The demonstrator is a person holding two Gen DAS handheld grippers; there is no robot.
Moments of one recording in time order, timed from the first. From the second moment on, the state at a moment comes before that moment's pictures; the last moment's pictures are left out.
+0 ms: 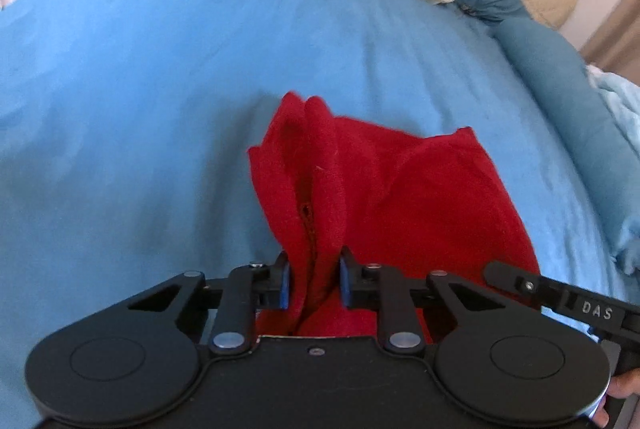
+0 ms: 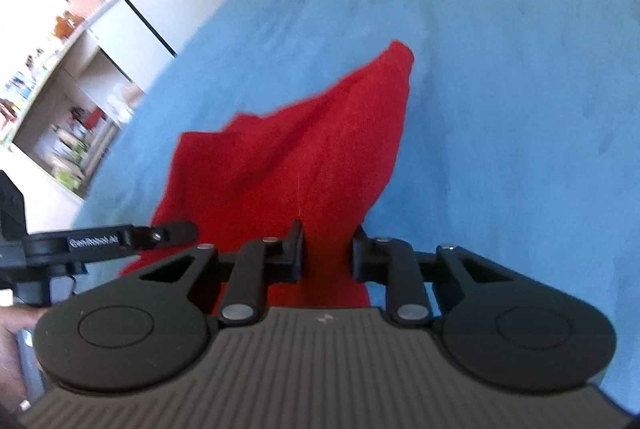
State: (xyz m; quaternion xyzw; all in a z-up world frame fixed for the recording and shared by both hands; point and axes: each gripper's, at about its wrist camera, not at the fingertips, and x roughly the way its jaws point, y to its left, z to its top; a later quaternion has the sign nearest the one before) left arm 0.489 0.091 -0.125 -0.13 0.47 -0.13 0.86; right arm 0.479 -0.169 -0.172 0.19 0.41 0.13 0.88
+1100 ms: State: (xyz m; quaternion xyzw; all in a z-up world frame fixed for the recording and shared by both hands) left arm 0.245 0.001 -0.143 0.01 0.38 -0.10 0.92; right arm 0.218 -0.274 -0.182 0.14 0.35 0.07 0.92
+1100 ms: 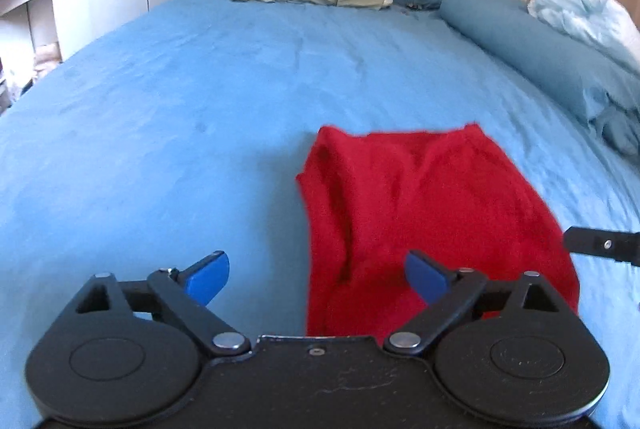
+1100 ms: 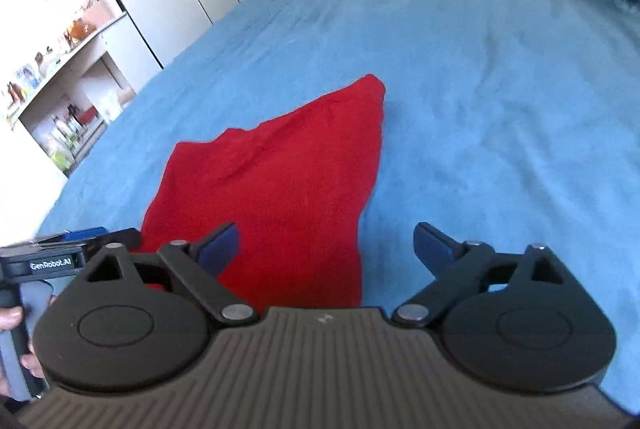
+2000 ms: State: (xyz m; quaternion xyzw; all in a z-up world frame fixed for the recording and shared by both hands) left arm 0.094 0.013 0.037 0.00 0.30 -0.04 0.95; right arm 0.029 -0.227 -0.003 0.03 0.29 -0.04 0.96
